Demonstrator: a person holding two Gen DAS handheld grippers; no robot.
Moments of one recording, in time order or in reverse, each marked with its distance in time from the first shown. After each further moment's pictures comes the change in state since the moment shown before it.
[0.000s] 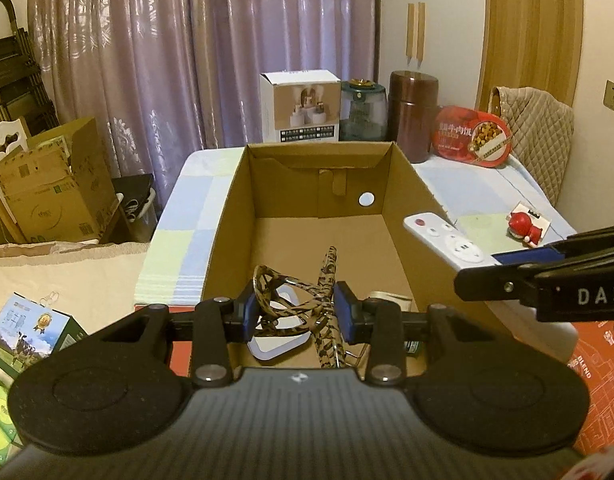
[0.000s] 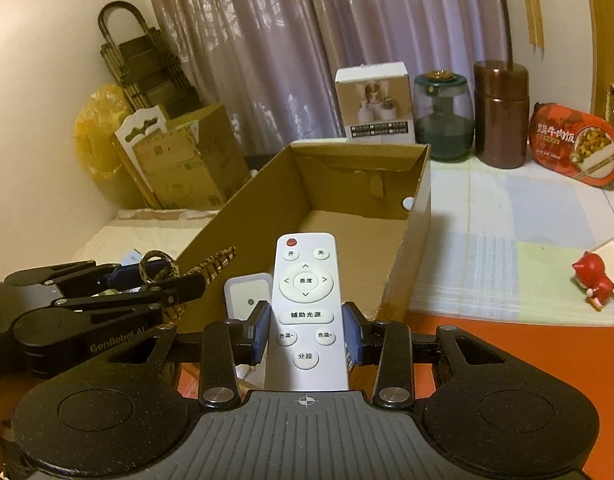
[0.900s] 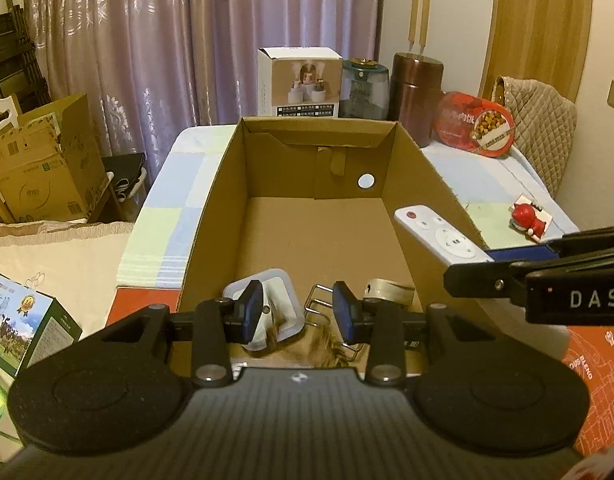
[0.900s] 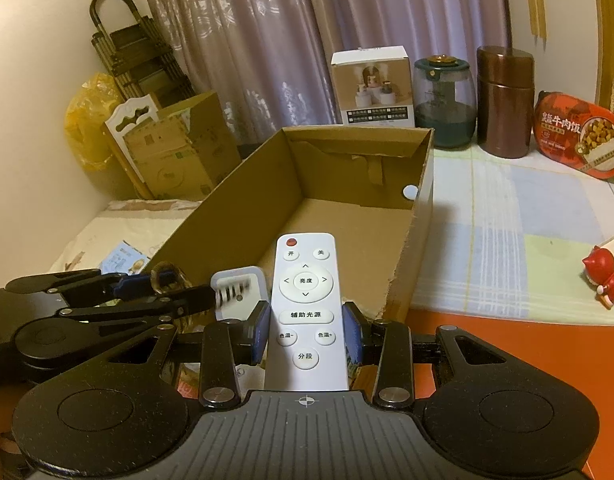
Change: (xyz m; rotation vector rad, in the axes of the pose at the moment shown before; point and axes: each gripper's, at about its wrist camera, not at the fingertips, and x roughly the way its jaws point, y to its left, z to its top) left arm 0.026 0.004 -0.008 -0.037 0.041 -0.027; right arm 0.019 0.001 -0.002 0.002 0.021 -0.021
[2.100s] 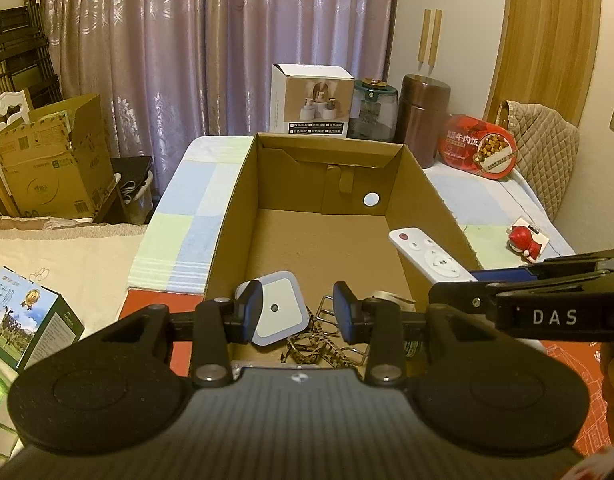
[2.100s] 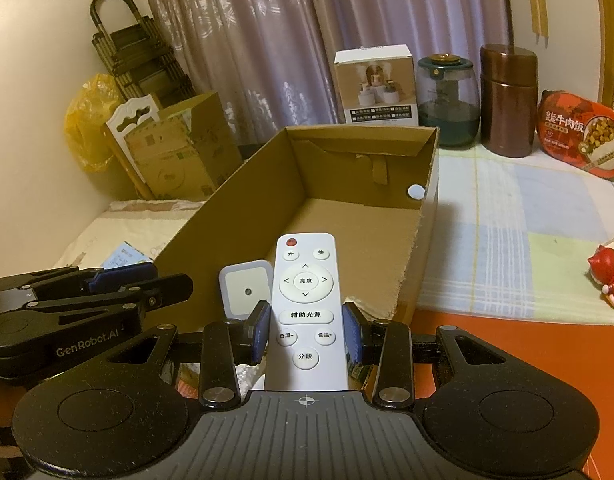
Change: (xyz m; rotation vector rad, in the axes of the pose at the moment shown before) left arm -0.020 0.009 0.003 -0.045 -0.032 0.005; right arm 0.006 0.005 0.002 0.001 0.003 0.002
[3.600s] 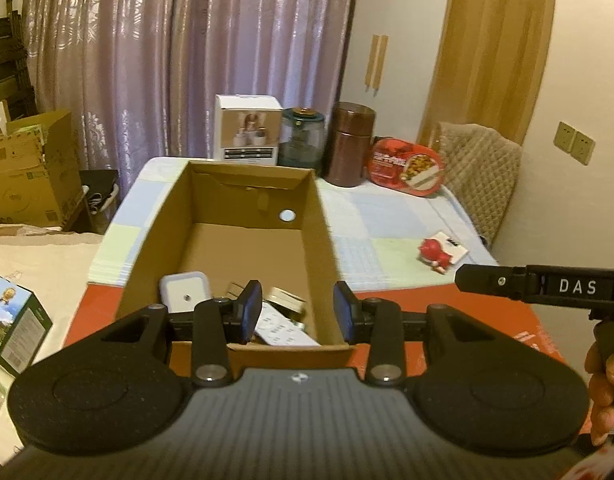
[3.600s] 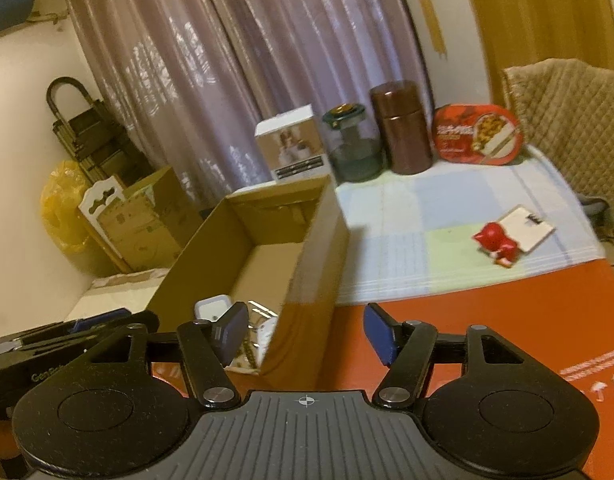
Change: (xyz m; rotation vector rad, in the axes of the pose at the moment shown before) left arm -0.092 -0.080 -0.004 -0.011 -0.051 -0.114; right arm -0.152 -0.048 -0.031 0.202 -0.173 -0.098
